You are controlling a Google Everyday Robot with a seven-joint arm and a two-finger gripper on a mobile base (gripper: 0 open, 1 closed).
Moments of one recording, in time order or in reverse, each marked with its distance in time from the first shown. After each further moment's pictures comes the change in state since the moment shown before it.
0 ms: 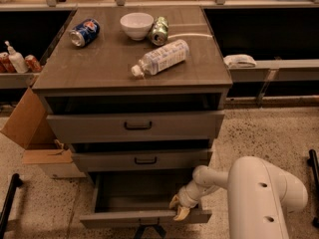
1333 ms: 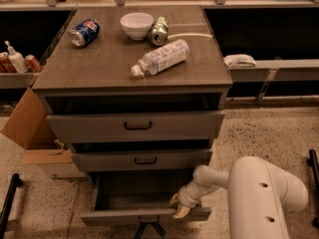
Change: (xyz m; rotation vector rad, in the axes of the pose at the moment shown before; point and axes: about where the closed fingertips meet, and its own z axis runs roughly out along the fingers) arm -0.001 0.001 0.001 -0.003 -0.002 0.000
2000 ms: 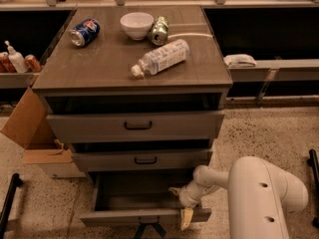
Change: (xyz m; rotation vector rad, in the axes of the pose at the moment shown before) arm 0.000 0.001 0.001 -0.002 -0.001 0.000
